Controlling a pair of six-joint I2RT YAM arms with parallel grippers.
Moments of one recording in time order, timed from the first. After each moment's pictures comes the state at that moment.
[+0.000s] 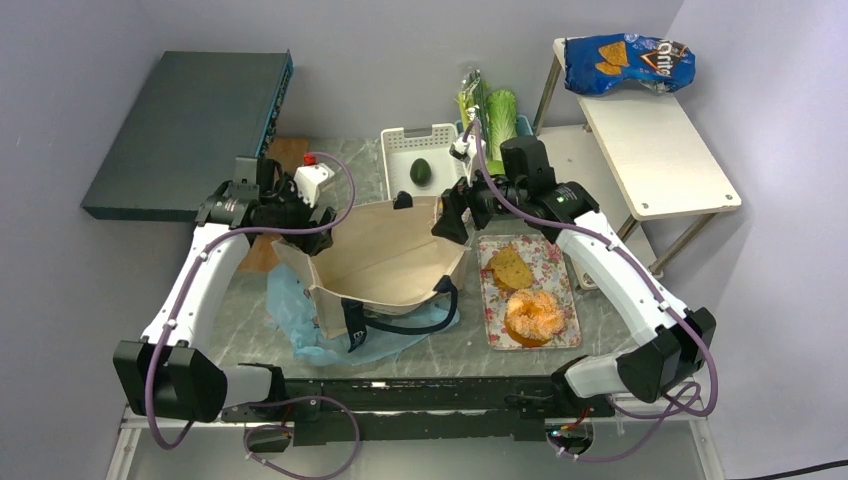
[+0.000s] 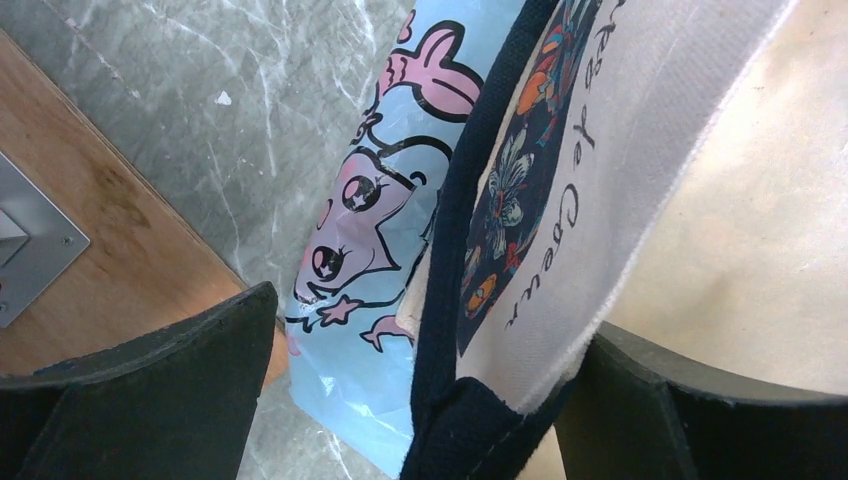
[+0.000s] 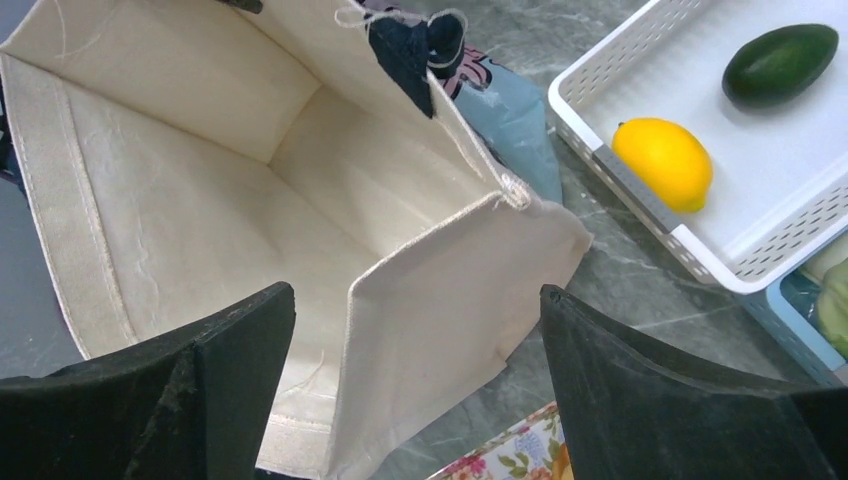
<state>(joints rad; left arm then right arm) -0.12 1.27 1.23 -0.83 0.43 0.49 0.51 1.37 1.40 -0.64 -0.56 -0.11</state>
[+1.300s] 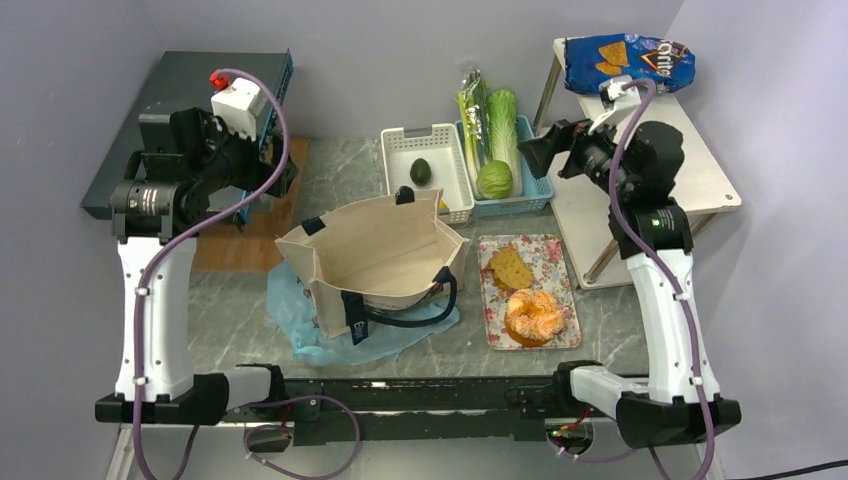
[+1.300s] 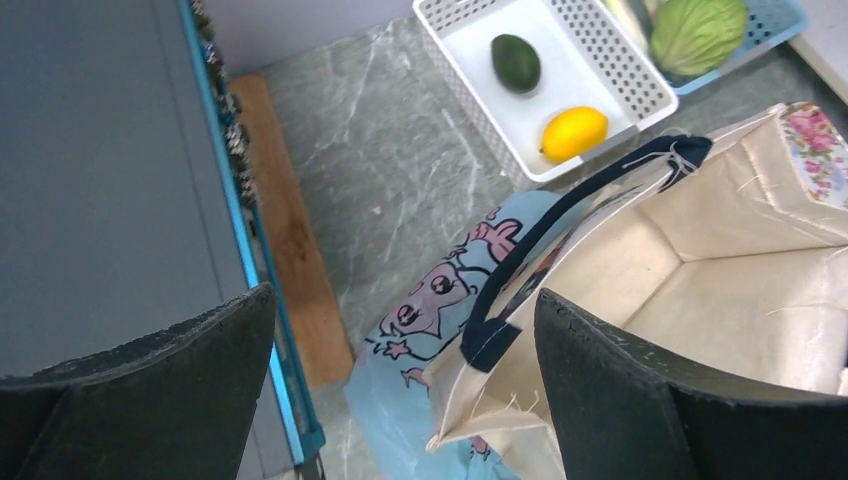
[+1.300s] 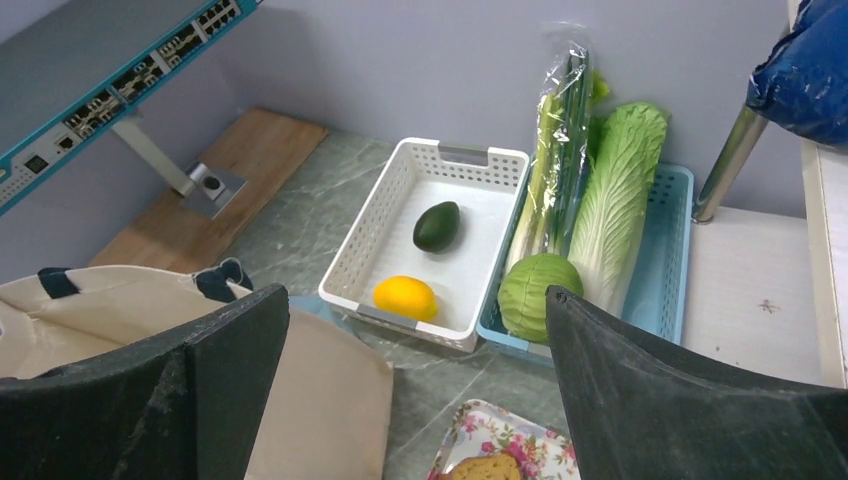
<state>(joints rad) -0.05 1.26 1.86 -1.03 0.32 0.16 0.07 1.14 1.46 -0.39 -0.45 0.14</state>
